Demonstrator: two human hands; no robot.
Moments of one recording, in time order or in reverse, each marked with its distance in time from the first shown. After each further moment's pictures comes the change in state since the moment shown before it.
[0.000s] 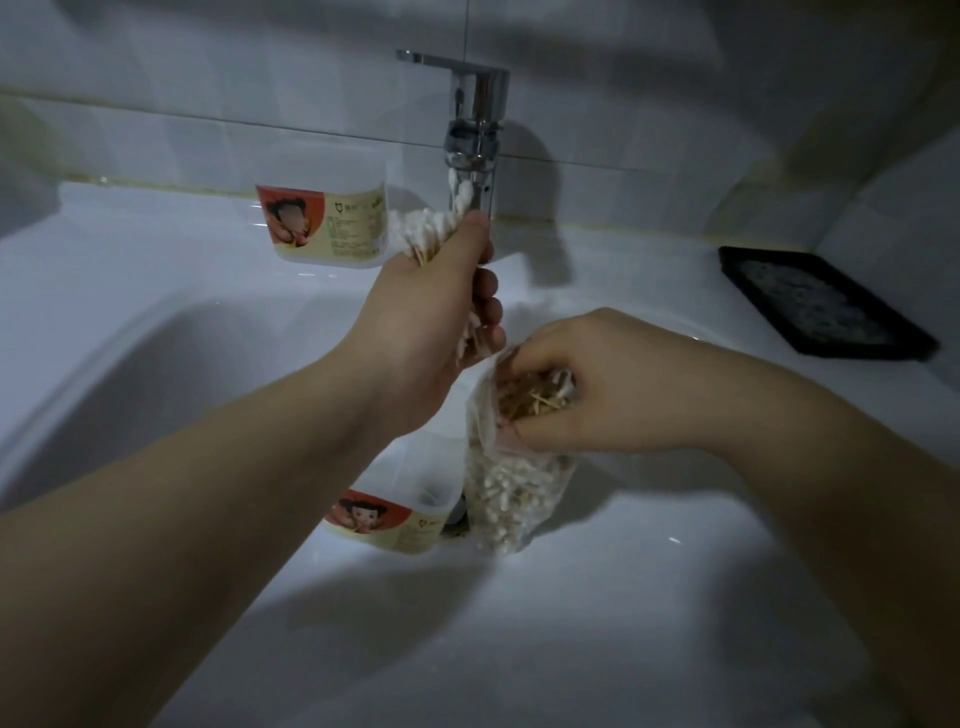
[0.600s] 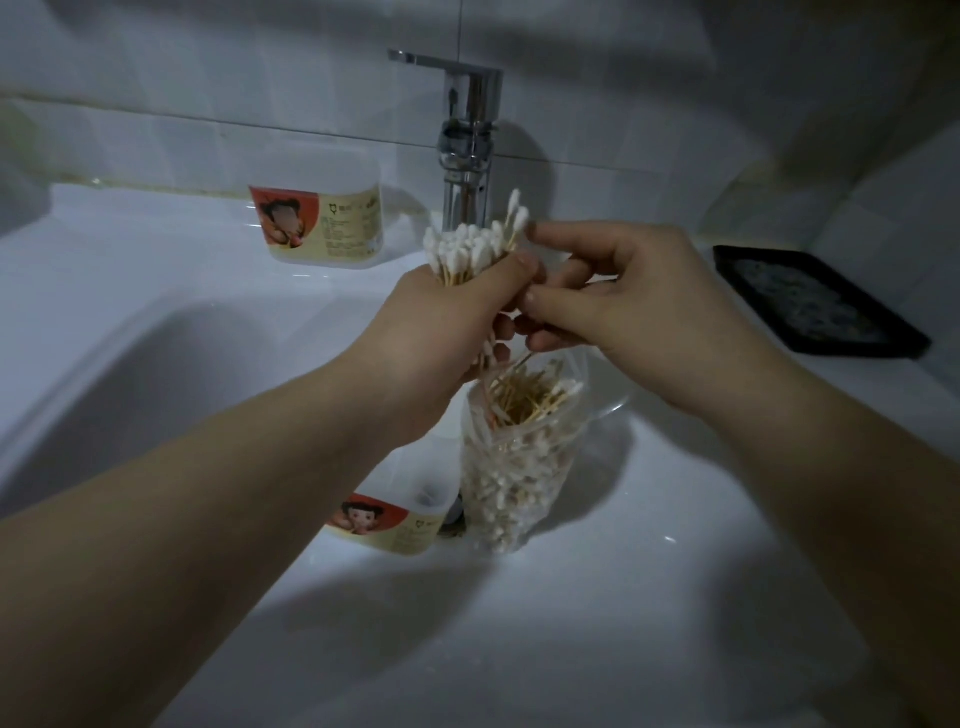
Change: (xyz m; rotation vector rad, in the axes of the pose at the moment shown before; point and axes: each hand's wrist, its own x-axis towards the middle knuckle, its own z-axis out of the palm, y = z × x) left_hand -0.003 -0.007 0.001 0.232 -0.114 0.003; right_hand 0.006 0.007 -0.006 0.839 0.514 0.108
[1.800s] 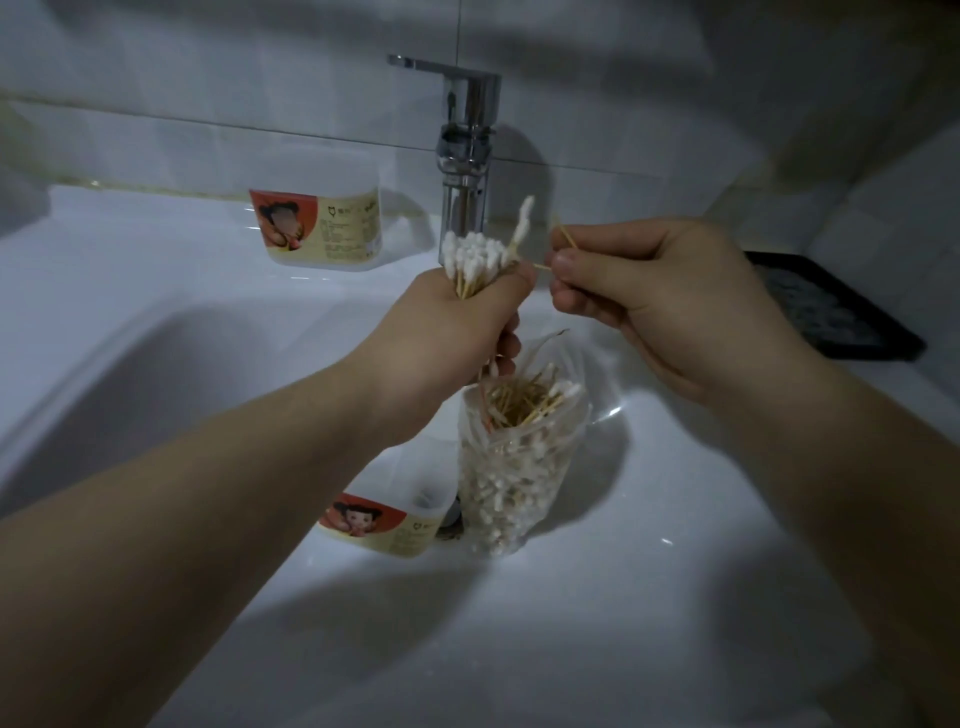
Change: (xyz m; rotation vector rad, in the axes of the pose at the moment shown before) left_hand 0.004 -0.001 0.000 0.119 -0.019 0.032; right_hand 0.008 0.003 -0.011 0.257 0.140 0.059
